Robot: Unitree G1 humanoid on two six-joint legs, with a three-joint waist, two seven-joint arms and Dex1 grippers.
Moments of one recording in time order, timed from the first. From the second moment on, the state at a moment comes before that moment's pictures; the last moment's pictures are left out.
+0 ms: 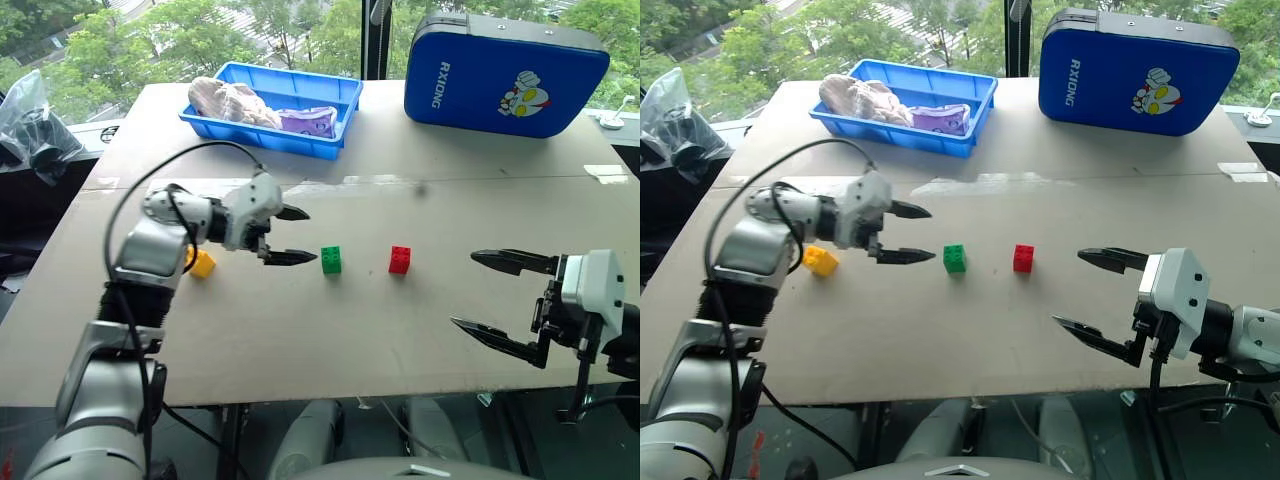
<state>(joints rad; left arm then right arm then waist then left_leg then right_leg) -0.59 0.78 0.01 0.12 -0.23 0.44 -1.27 0.13 -0.85 -0.35 -0.78 0.71 0.48 0.89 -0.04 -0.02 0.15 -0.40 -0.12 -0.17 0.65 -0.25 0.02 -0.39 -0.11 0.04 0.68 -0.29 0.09</state>
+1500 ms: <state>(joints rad) -0.39 1.03 0.06 0.09 -0.28 0.86 -0.93 -0.09 -0.82 -0.13 -0.66 0.67 0.40 0.97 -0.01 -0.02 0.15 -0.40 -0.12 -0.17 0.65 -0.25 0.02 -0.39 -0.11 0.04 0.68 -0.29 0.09</state>
